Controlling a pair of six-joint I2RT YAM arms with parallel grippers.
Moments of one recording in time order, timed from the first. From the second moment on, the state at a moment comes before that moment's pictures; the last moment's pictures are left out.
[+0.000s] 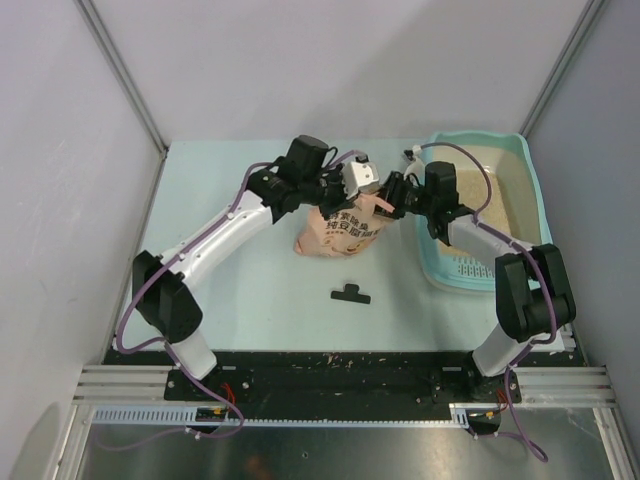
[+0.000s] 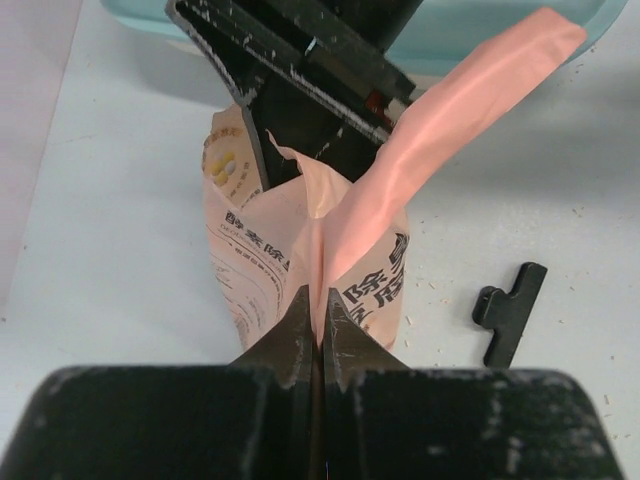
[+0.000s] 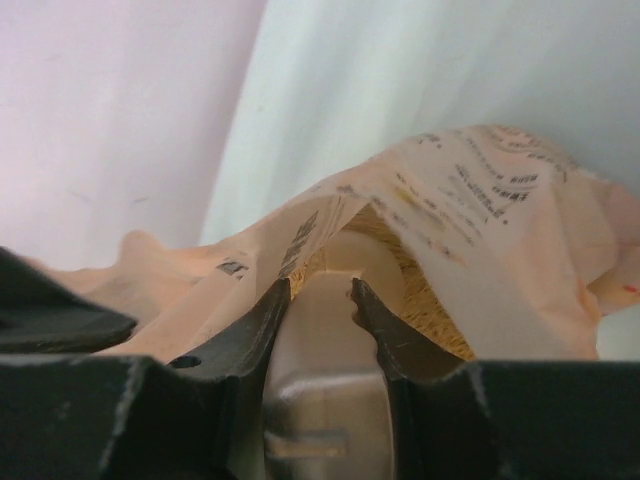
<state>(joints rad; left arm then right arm) -0.68 1.70 1.65 -0.59 0.42 0.56 0.30 1.64 1.05 0.24 -0.67 0.68</state>
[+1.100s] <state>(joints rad) -0.70 1.67 1.64 -0.56 0.26 0.79 -0.13 1.68 0.96 0.56 -1.03 1.24</state>
